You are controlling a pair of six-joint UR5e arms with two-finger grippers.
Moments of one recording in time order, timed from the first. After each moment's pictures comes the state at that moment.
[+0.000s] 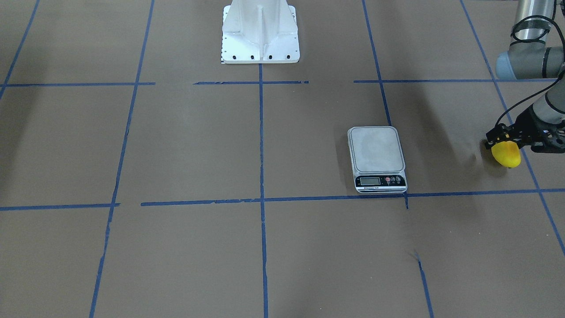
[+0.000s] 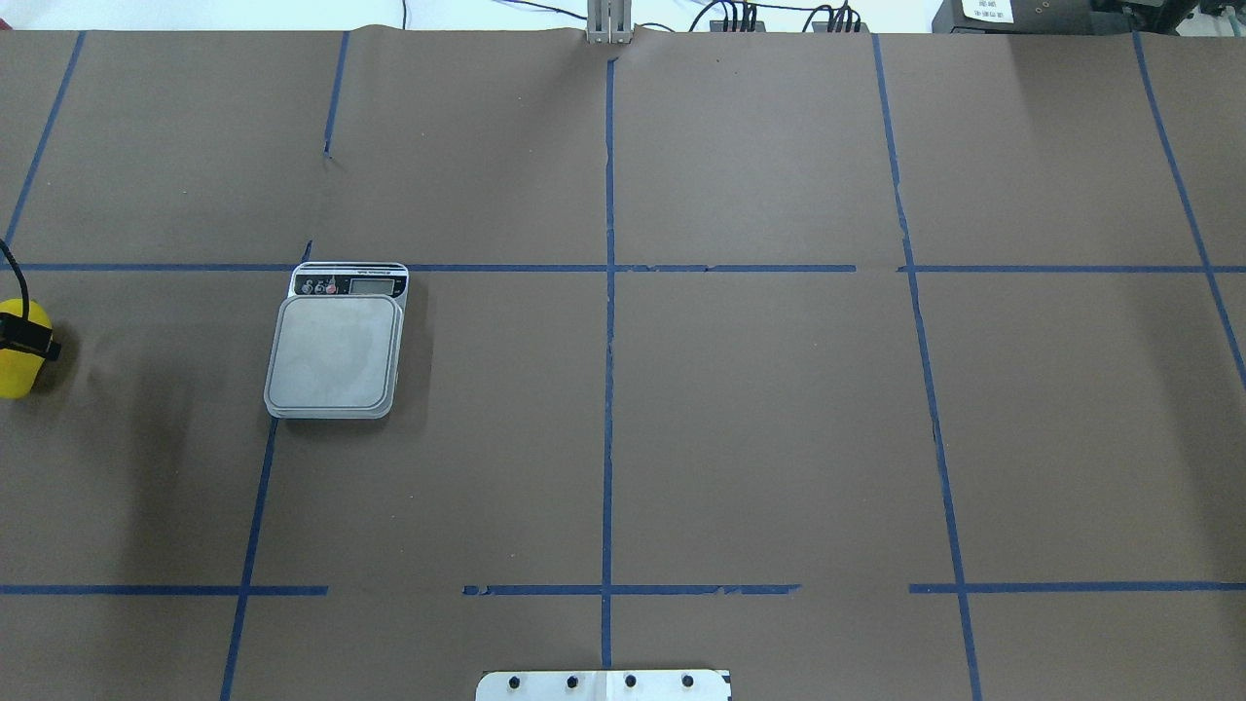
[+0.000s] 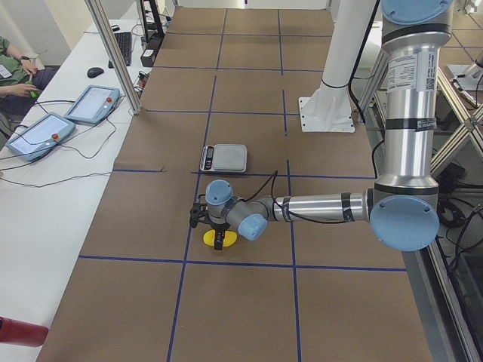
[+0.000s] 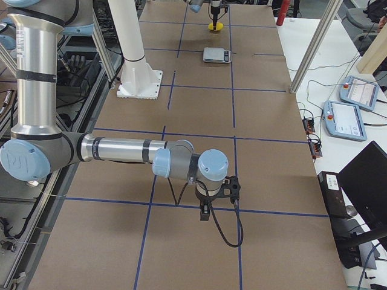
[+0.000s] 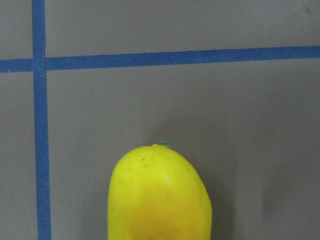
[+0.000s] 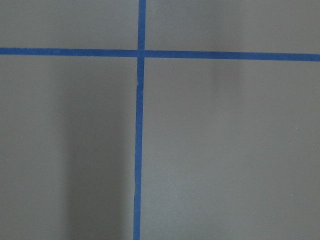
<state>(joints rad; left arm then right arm) -1.10 -1.53 -1.43 -2.25 -2.22 -0.61 1.62 -1.66 1.66 -1.68 2.35 -0.12</state>
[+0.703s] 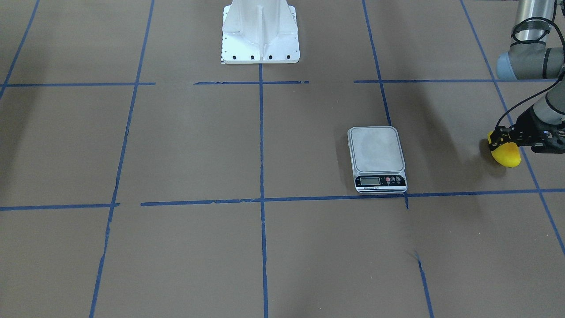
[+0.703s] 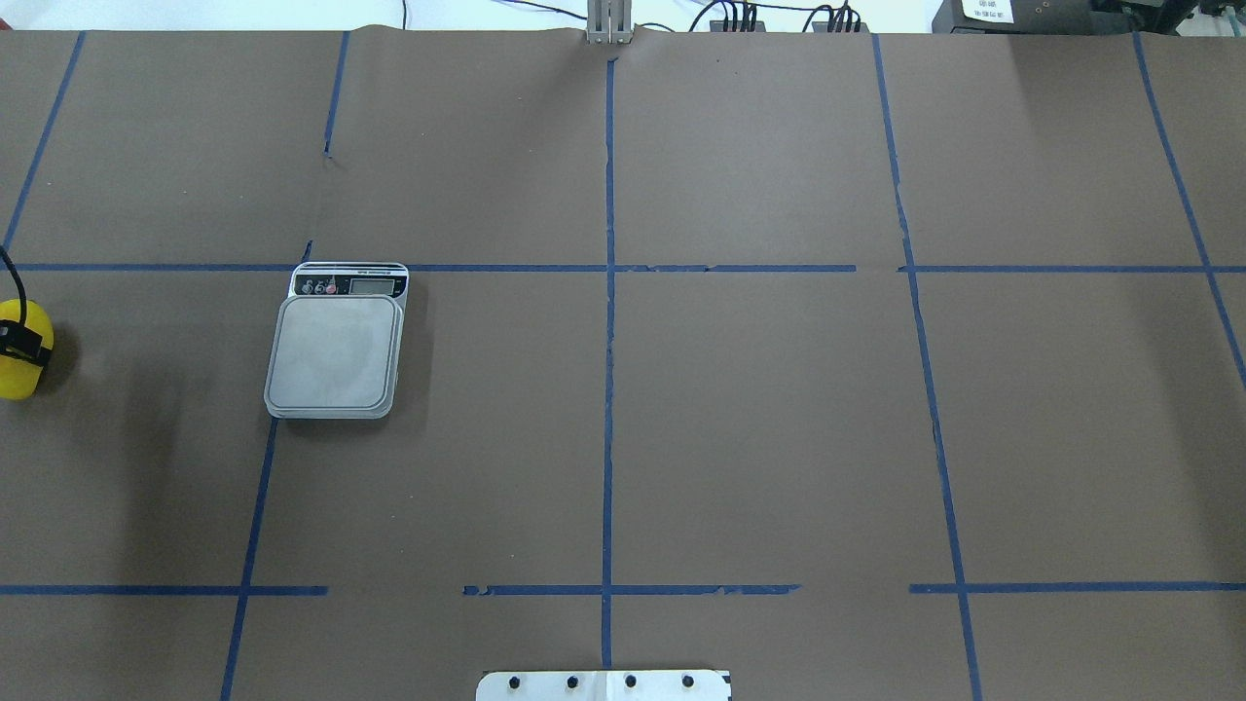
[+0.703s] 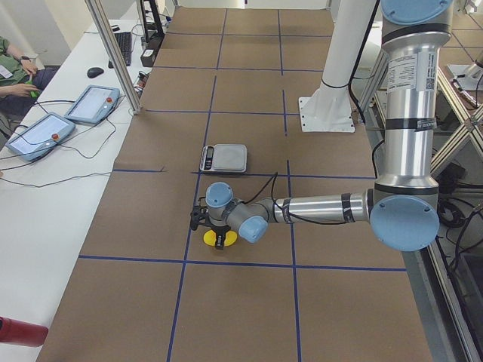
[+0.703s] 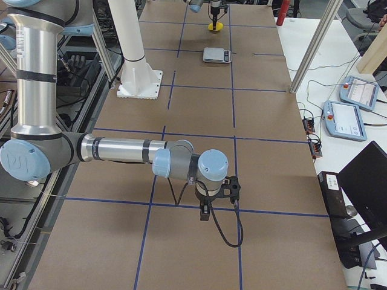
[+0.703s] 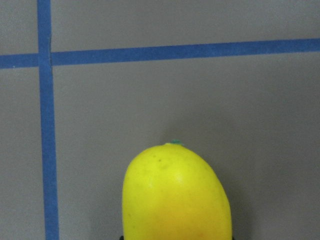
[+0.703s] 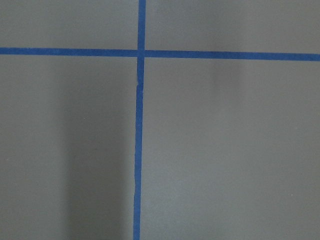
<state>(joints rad) -1.10 -1.53 -1.42 -2.25 -2.22 -0.60 1.62 -1.66 1.66 -1.68 2.35 -0.12</state>
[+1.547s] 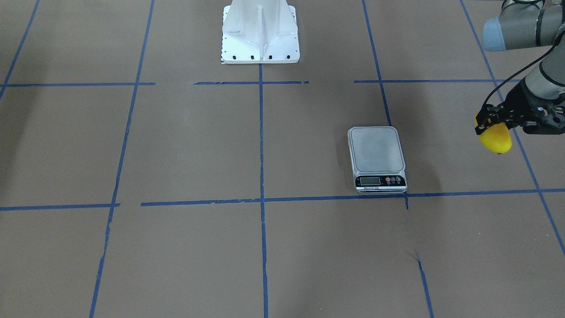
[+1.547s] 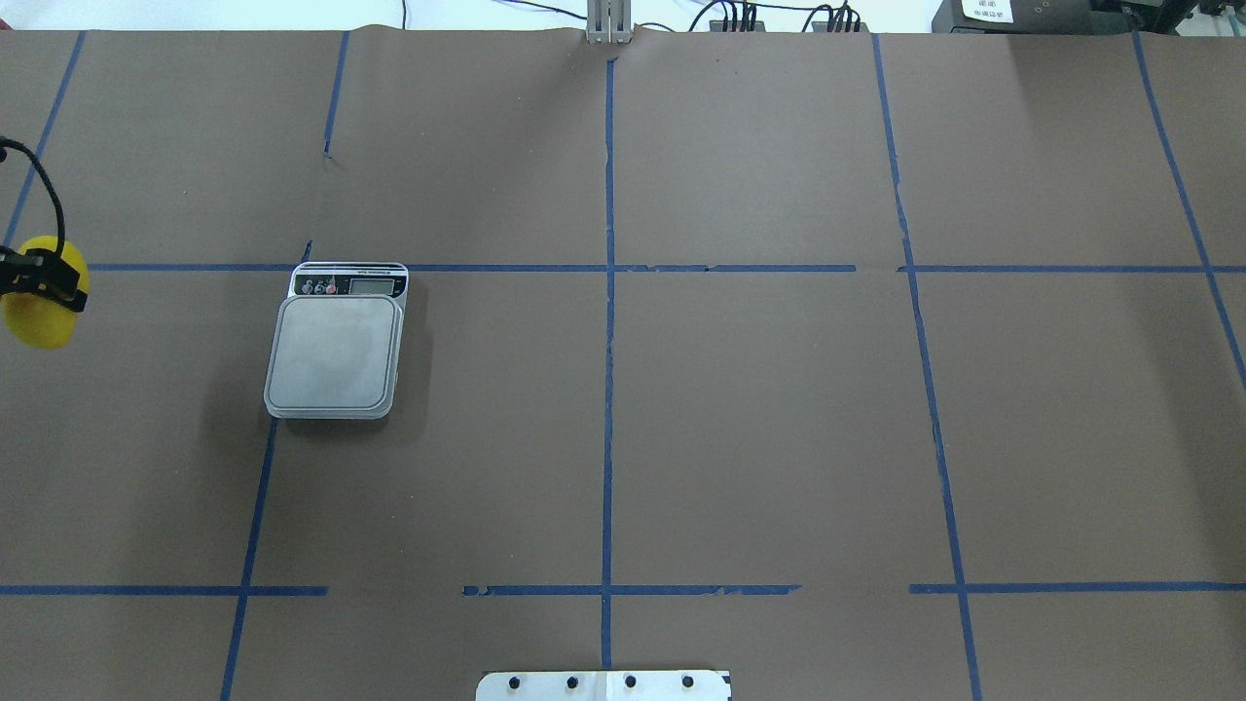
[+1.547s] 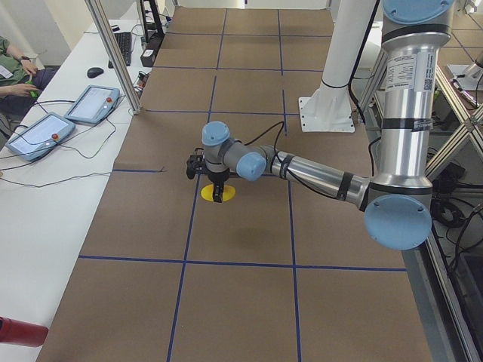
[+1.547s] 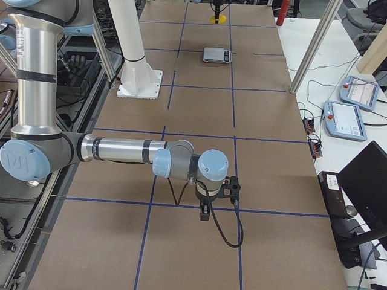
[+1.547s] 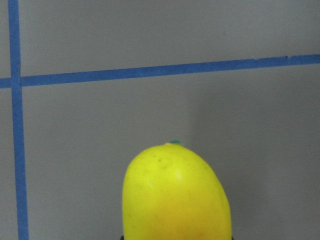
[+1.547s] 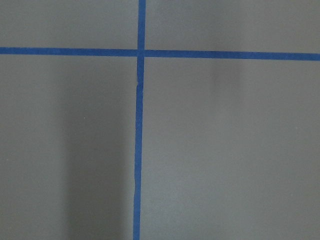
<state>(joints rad) -1.11 -1.63 -1.85 -1.69 -2.23 -0.61 1.62 -1.66 1.66 -1.68 2.35 -0.12</state>
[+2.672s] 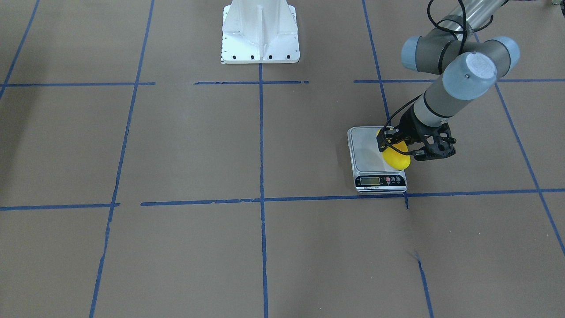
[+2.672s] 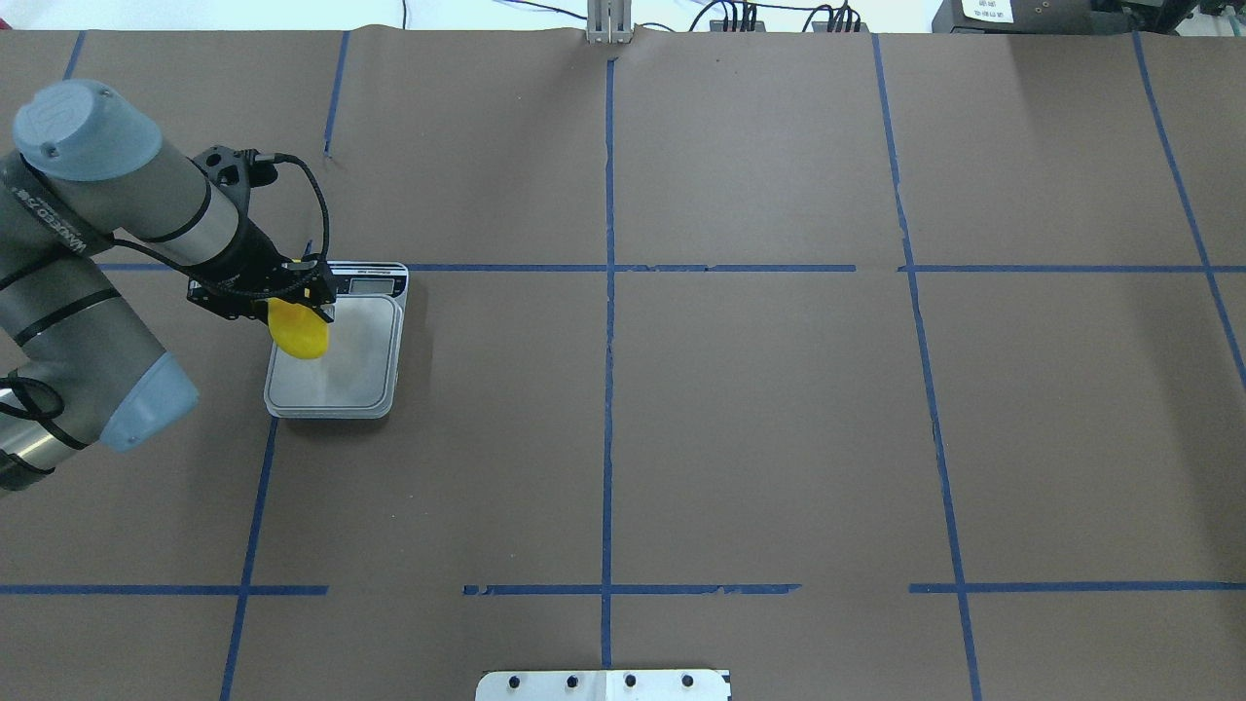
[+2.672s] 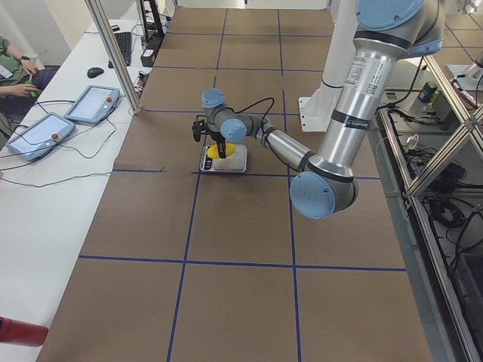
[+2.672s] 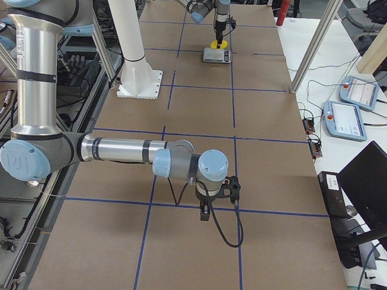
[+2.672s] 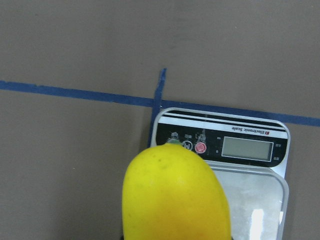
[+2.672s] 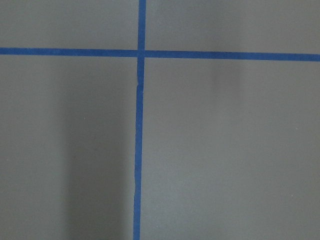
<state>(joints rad) -0.84 -1.91 -1.69 -1.80 -2.21 -1.08 1.62 -1.66 1.66 -1.68 2.35 -0.12</state>
